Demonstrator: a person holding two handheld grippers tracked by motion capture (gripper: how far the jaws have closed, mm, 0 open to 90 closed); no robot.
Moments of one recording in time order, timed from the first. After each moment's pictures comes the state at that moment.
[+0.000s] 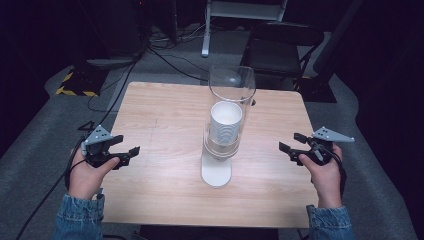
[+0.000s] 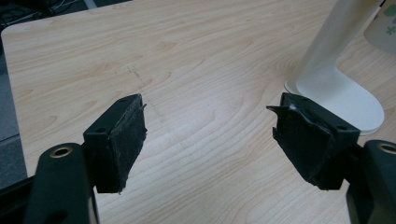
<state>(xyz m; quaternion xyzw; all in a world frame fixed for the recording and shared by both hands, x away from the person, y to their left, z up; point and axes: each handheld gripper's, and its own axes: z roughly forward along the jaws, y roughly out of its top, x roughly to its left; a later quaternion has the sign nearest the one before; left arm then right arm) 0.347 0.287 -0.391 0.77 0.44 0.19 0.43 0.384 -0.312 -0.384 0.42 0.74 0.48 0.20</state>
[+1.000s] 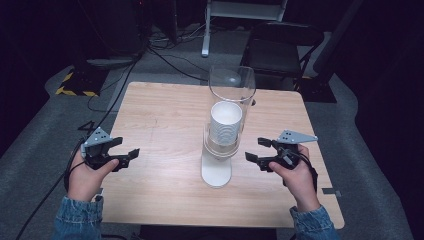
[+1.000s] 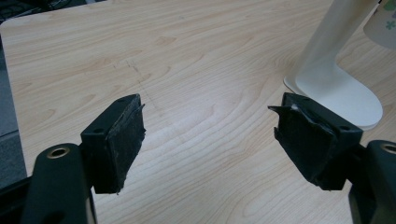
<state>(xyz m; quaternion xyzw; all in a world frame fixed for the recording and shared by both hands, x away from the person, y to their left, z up) 0.343 0.288 -0.393 0.77 0.44 0.18 0.43 0.376 -0.224 -0.387 0.31 0.78 0.52 0.11</state>
